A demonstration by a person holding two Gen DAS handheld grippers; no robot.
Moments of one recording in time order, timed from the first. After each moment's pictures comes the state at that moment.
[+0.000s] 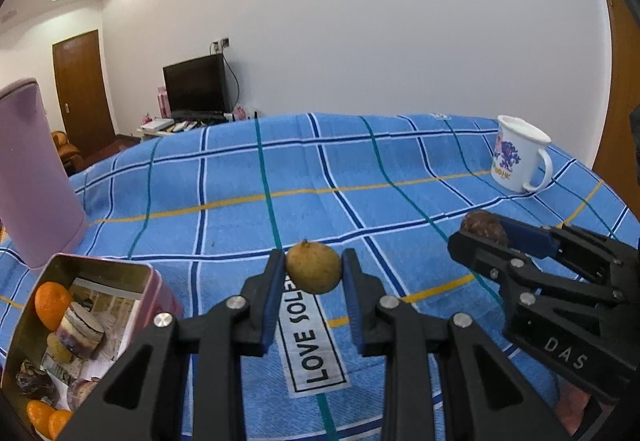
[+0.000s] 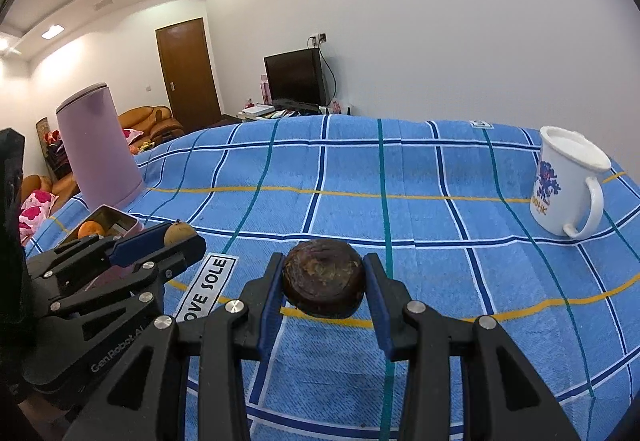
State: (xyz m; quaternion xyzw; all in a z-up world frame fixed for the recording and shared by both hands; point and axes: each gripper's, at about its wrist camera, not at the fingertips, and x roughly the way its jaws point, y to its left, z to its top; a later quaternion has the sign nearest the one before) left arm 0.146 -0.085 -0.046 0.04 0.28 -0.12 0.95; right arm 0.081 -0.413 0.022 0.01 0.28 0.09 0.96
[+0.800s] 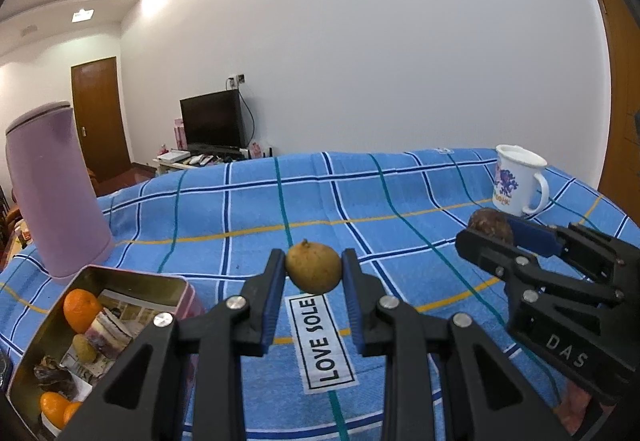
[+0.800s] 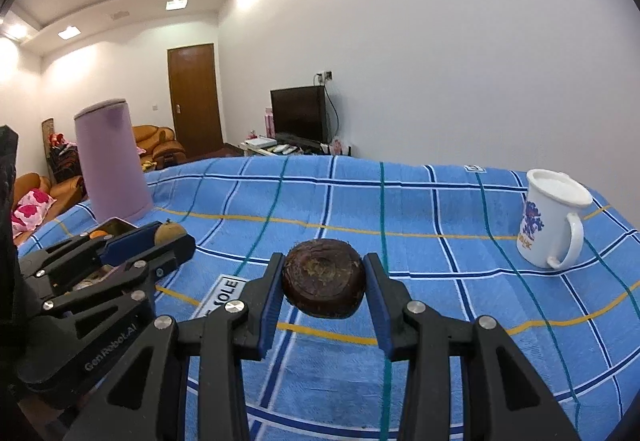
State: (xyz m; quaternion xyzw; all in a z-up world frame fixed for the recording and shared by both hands) left arm 0.115 -0.076 -0.034 0.04 0.21 -0.09 0.97; right arm 0.051 -0.404 0.036 -0.01 0.21 0.09 0.97
